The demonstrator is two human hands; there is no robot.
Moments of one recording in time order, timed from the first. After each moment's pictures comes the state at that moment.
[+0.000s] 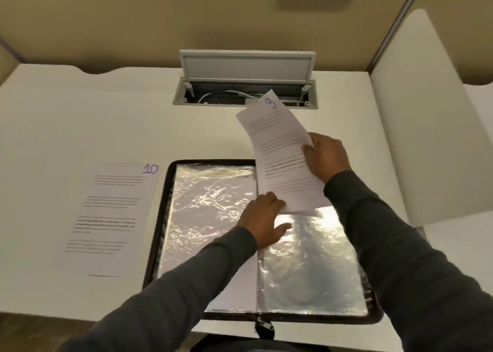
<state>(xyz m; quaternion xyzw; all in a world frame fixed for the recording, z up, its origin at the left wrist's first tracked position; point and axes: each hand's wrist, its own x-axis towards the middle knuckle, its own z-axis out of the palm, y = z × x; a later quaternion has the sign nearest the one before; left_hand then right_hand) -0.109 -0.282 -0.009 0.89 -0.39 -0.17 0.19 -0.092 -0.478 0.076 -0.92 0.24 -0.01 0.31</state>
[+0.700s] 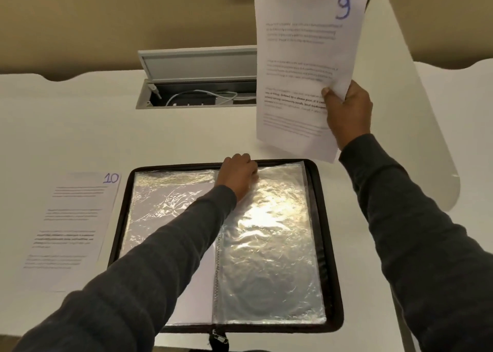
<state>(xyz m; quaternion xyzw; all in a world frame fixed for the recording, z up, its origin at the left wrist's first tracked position) -0.033 -0.380 -0.015 0.92 -0.38 -0.04 0.08 -0.085 -0.610 0.104 -0.76 0.29 -0.25 0.53</state>
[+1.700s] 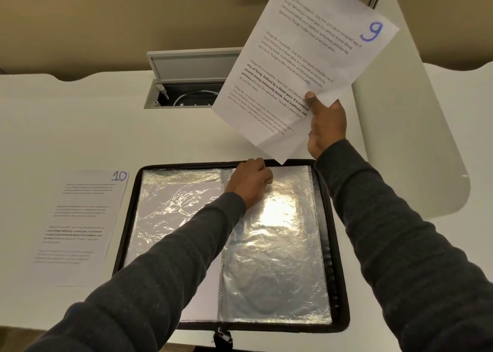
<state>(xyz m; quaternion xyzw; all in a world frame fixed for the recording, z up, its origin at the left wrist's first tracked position) -0.056 -0.378 -0.011 0.88 -0.43 -0.01 0.20 -0.060 -0.562 0.089 -0.44 0.31 -0.22 0.81</state>
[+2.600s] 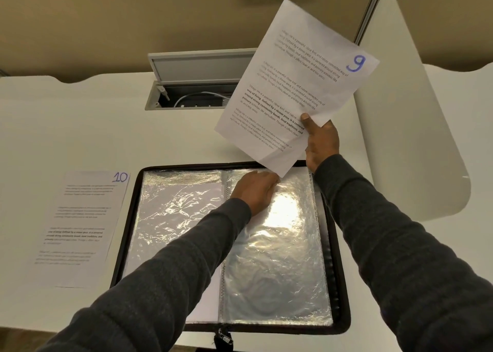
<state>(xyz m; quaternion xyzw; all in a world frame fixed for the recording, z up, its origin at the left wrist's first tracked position) -0.069 -0.382 -0.017 0.88 -0.41 -0.08 0.22 -0.067 -0.563 0.041 -0.45 0.33 -0.19 0.81</state>
